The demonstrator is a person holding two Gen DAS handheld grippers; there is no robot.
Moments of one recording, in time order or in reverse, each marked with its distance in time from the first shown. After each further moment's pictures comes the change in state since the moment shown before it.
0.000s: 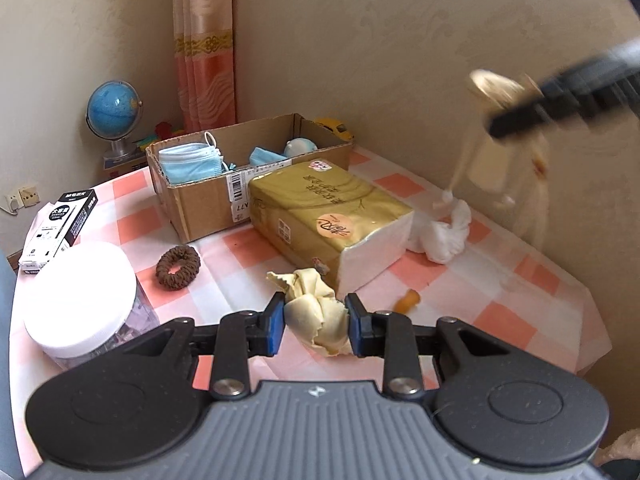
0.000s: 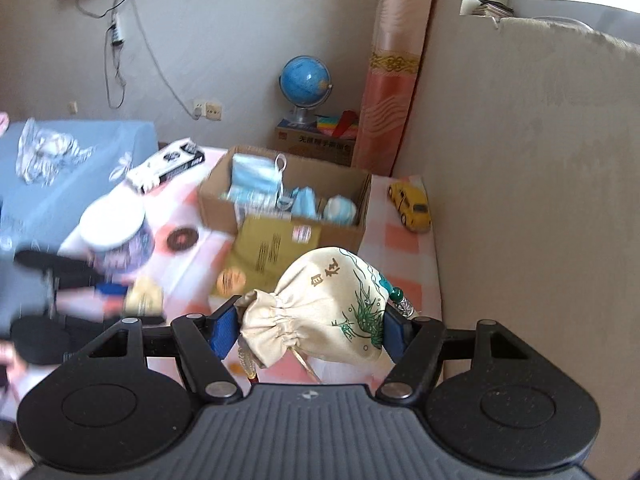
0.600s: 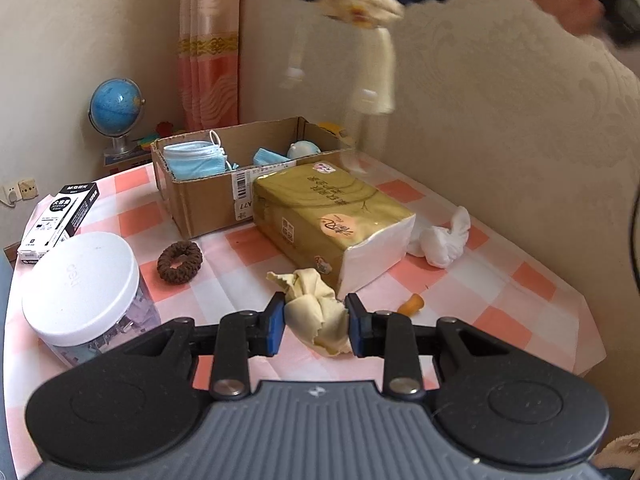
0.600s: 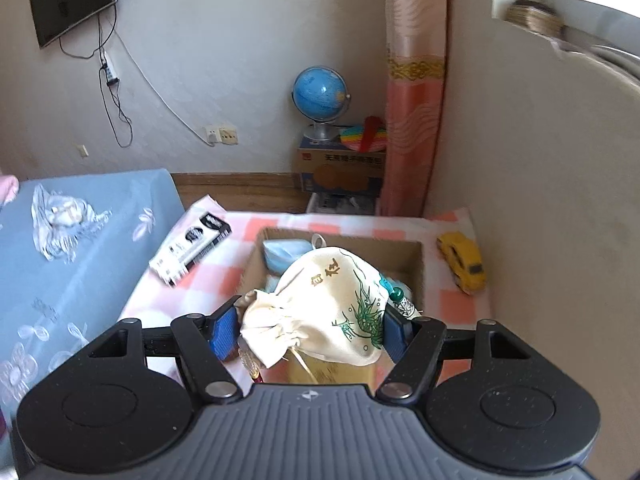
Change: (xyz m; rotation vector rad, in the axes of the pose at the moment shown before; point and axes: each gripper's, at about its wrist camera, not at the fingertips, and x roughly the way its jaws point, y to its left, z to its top) left arm -0.002 0.007 -0.005 -0.036 -0.021 -0.009; right arm 0.060 0.020 0.136 0.125 0.037 0.133
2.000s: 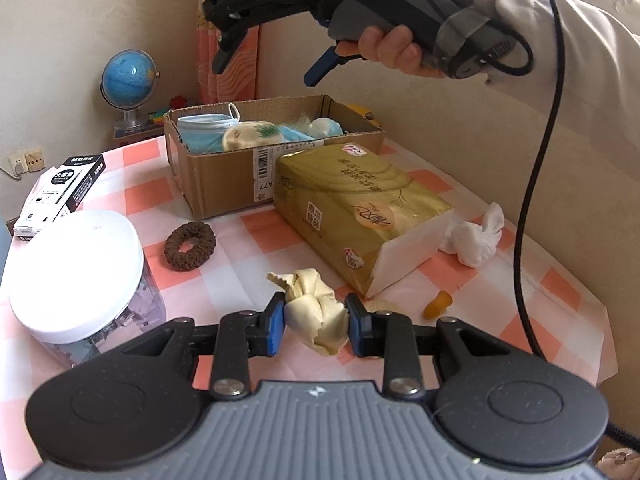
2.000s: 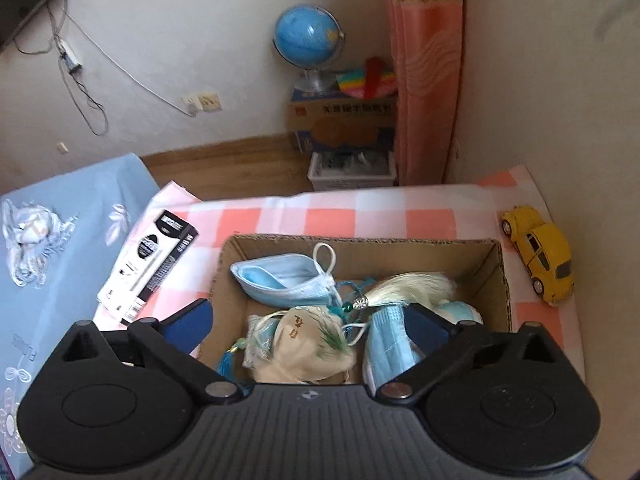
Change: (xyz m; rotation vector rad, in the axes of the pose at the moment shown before) left arm 0.025 0.016 0.001 -0.057 0.054 0.021; right arm 0.161 -0.021 0.026 0.107 0.131 0.021
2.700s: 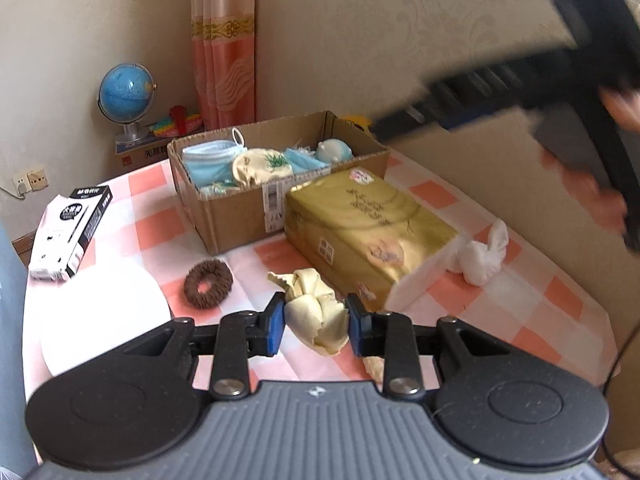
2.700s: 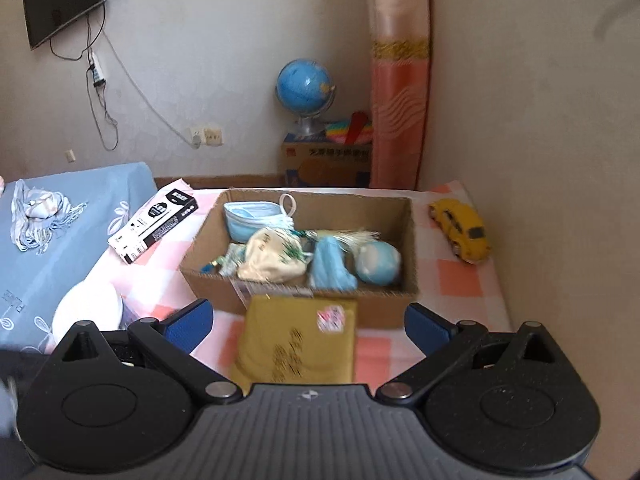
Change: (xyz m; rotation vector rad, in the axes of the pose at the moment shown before) left arm -0.006 0.009 0.037 0.049 0.019 0.013; right arm -0.102 -0.029 -0.137 -0.102 -0.230 -0.083
